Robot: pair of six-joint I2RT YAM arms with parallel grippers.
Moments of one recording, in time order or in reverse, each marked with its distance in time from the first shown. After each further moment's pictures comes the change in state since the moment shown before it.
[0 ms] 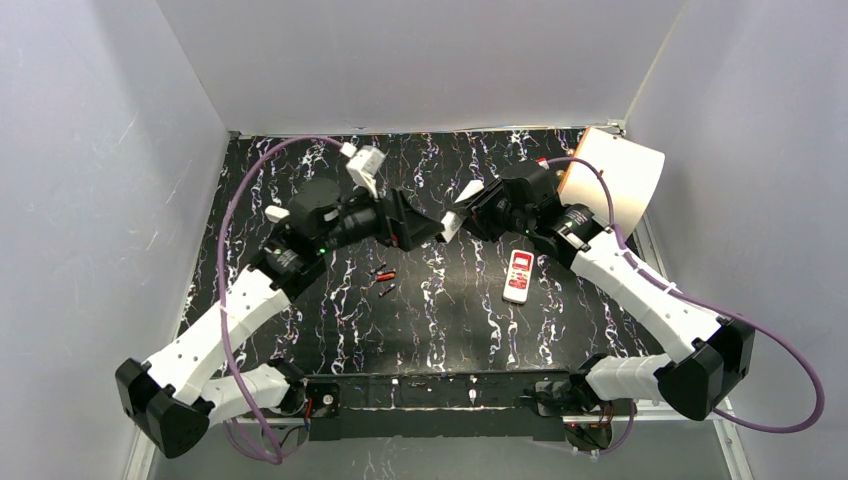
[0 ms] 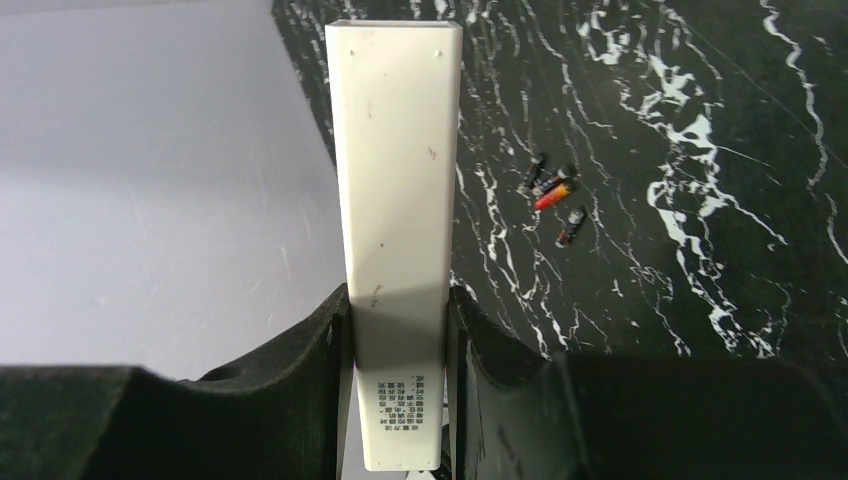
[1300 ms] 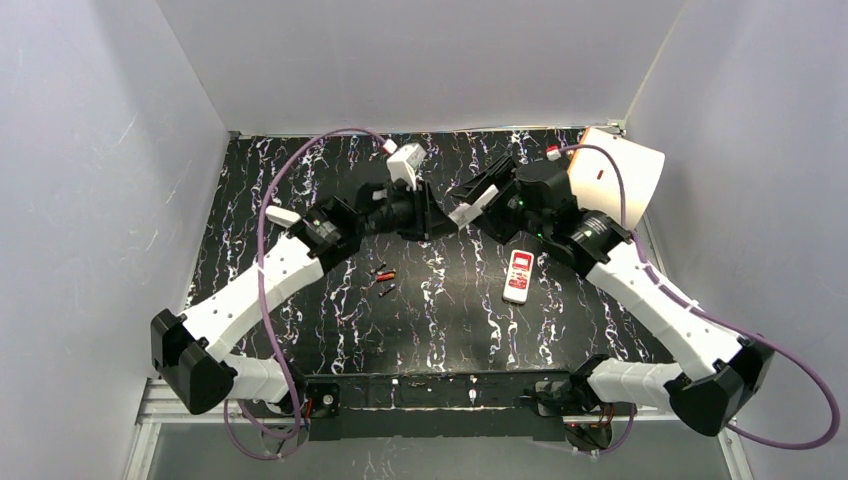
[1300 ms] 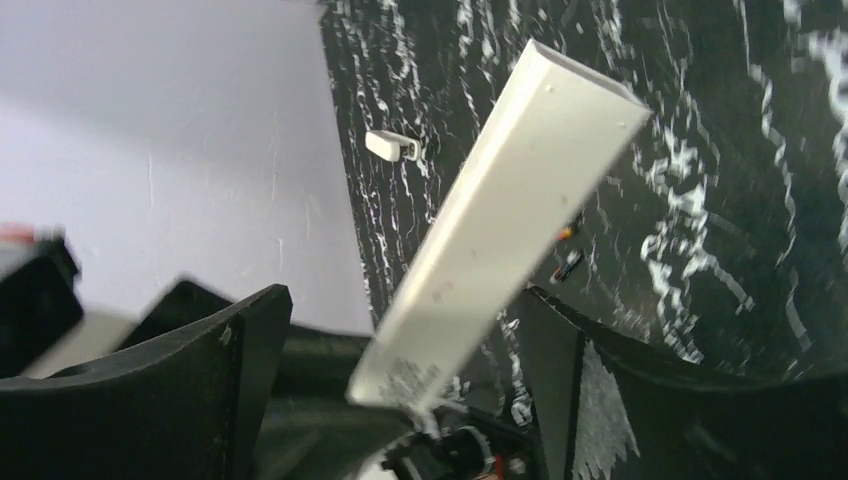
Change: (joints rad) left arm -0.144 0.257 0.164 -0.166 -0.134 -0.039; right arm 0.011 -0.064 0.010 -0.001 0.056 -0.103
